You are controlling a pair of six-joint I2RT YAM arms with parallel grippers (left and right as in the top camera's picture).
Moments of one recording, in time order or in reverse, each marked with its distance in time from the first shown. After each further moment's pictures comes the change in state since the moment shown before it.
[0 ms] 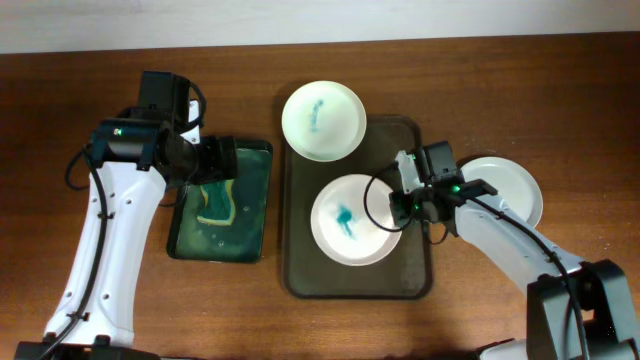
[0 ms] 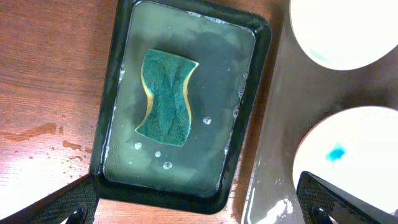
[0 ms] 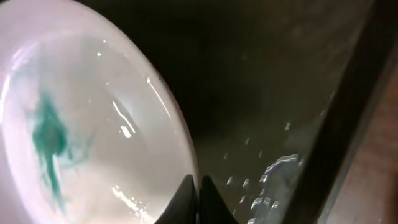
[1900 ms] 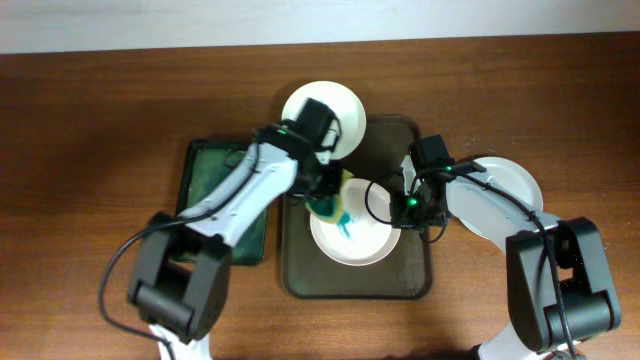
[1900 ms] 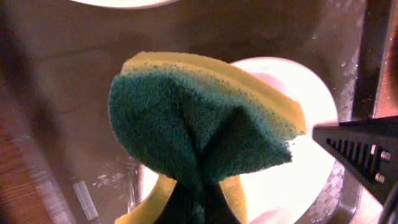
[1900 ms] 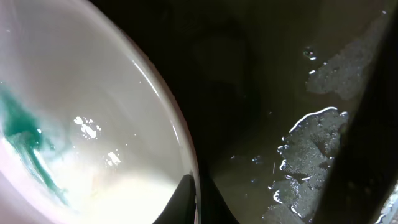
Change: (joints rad) left arm -0.434 0.403 -0.048 0.373 0.211 -0.130; right arm -0.034 0.181 0.112 -0.194 -0.080 0.196
